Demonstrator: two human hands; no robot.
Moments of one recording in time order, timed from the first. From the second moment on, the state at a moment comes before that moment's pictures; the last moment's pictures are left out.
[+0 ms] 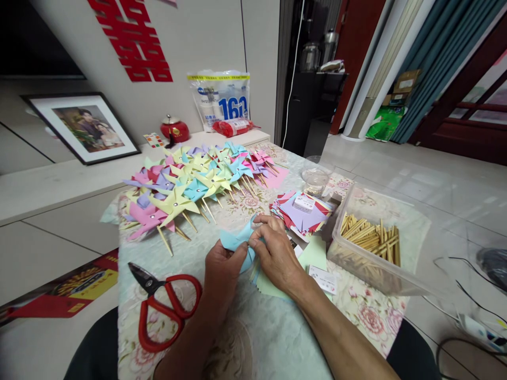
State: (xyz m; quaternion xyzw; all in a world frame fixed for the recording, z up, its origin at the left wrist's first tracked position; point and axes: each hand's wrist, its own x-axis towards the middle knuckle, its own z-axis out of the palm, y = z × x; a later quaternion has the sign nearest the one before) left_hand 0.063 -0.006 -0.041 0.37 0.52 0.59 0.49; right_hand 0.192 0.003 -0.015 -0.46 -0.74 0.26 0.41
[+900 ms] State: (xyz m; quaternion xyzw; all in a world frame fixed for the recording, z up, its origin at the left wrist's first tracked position) left_hand 0.064 -0.008 -0.041 0.34 0.49 0.60 0.53; right_hand 0.190 0.000 -0.012 -0.51 -0.72 0.30 0.38
